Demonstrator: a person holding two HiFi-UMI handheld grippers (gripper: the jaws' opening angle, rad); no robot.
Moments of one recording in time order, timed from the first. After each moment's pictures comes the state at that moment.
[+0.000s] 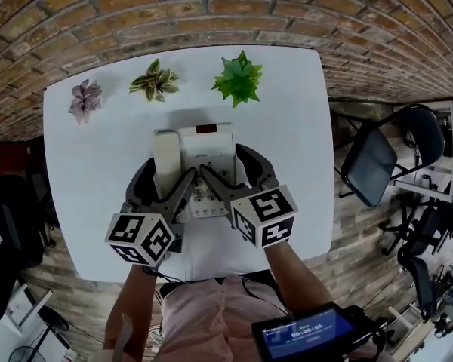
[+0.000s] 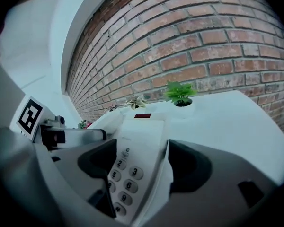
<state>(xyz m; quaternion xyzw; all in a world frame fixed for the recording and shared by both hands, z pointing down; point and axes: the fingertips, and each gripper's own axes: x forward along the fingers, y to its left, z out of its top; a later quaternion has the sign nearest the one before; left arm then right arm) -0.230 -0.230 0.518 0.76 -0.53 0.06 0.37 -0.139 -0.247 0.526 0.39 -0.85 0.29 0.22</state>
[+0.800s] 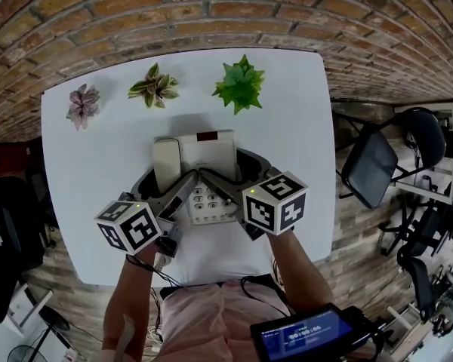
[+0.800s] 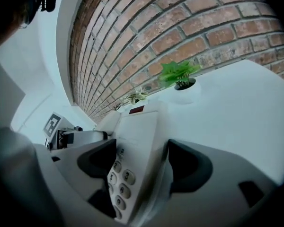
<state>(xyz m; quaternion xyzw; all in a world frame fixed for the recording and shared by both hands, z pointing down) -0.220 -0.239 0.540 0.74 -0.44 0.02 0.50 -0.146 -0.253 0.545 0.31 -0.84 0.40 0.19</state>
